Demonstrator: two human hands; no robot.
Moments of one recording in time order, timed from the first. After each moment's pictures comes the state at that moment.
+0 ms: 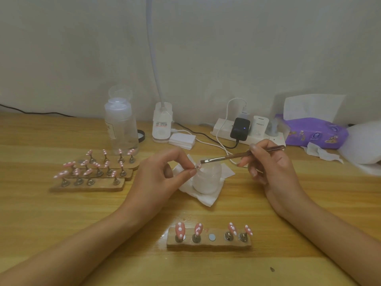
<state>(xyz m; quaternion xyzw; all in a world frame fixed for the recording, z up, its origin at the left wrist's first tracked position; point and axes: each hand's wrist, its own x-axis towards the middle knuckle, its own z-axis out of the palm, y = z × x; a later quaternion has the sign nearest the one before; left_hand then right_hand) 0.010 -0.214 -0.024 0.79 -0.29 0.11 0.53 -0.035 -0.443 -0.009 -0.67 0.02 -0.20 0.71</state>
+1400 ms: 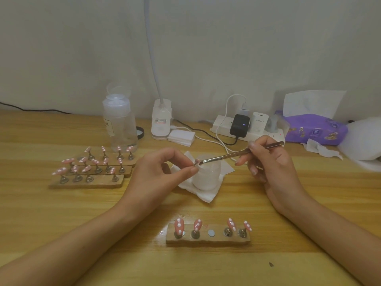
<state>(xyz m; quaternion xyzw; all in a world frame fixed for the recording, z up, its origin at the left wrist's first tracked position) 0.008 -0.213 -0.023 0.79 -0.23 0.04 0.57 -0.037 -0.442 -0.009 -0.68 0.01 -0.20 0.71</state>
